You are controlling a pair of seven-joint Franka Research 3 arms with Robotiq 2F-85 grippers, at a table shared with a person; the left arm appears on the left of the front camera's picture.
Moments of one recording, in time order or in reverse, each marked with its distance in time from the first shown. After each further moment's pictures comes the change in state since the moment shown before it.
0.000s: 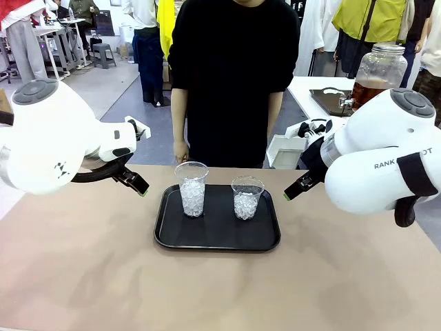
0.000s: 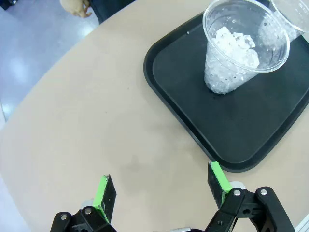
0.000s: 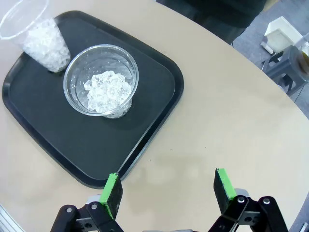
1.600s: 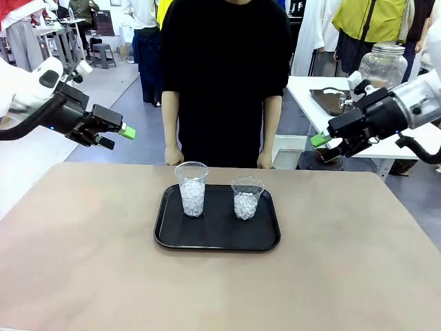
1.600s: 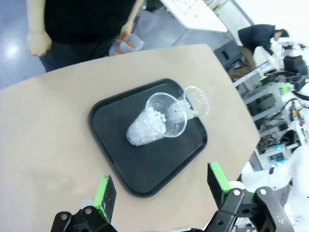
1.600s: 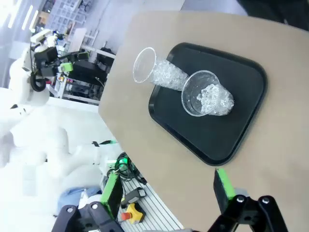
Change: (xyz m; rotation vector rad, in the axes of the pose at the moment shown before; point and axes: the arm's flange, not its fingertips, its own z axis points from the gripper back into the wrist) left arm 0.007 0.086 0.087 -0.546 -0.246 0.437; right arm 0.014 -0.118 0.074 0.786 -0.001 -0.448
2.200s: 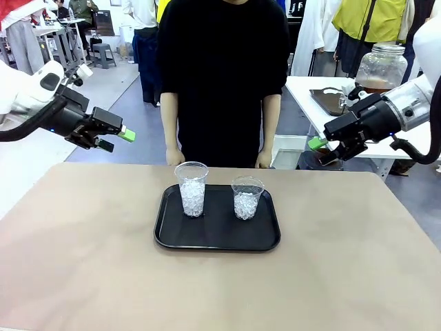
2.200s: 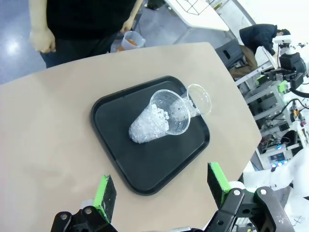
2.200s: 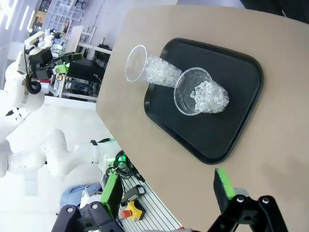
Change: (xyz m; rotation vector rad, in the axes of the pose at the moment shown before) left arm -0.001 0.000 -0.001 0.025 0.013 0.004; right arm 0.006 -0.011 -0.005 -0.011 0.029 -0.022
